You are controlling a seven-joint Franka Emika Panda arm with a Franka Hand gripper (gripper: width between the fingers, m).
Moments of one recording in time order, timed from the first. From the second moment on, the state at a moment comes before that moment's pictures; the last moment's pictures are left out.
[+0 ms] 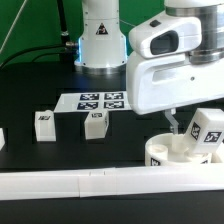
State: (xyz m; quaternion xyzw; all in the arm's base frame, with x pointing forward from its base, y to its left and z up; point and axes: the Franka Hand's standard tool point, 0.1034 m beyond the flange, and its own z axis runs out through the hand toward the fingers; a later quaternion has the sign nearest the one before) arm 0.648 0.113 0.077 -1.00 -0.04 0.02 0.06
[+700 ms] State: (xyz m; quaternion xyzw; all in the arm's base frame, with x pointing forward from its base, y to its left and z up) arm 0.649 0.110 0.076 -0.99 0.13 0.03 0.05
